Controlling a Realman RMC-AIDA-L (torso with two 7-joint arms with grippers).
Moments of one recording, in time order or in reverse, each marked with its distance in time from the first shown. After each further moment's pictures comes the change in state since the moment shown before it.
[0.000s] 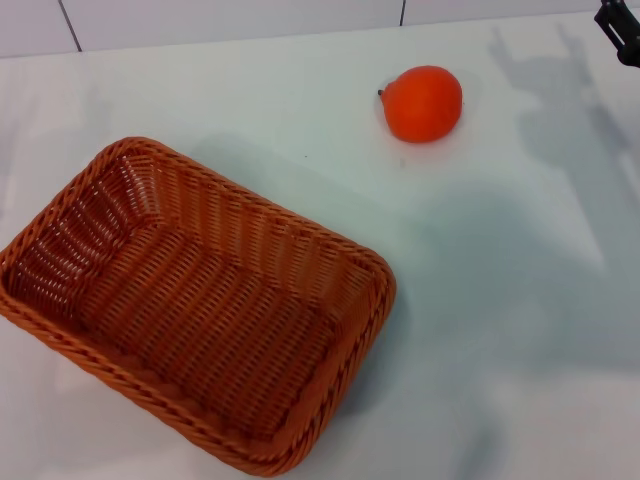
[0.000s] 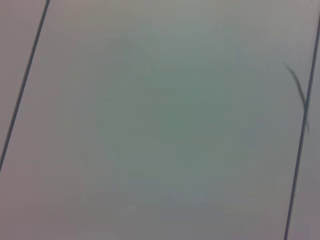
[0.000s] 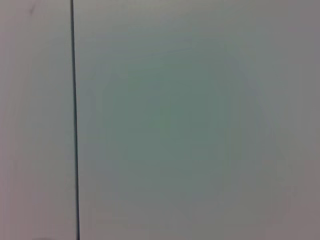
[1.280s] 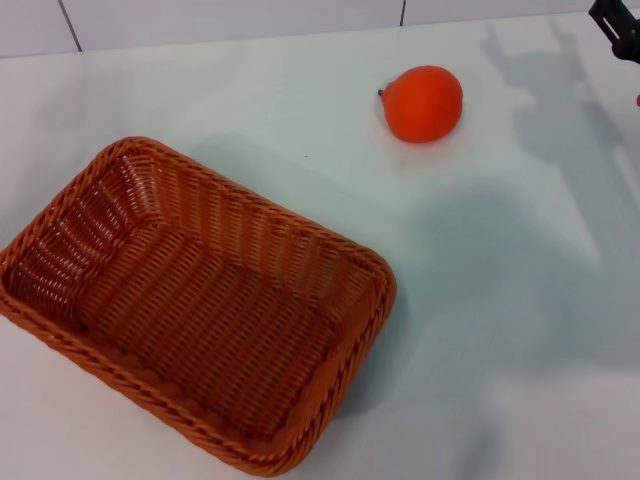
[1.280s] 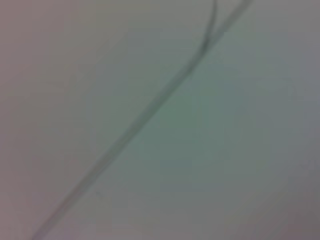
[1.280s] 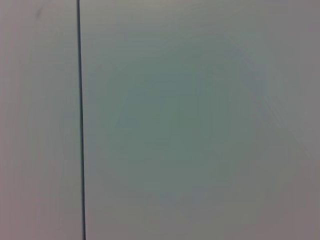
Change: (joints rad) left arm -0.052 0.205 0.329 0.324 0.466 0.091 -1.200; right arm 0.013 0.000 -0.004 0.000 0.000 0.000 0.000
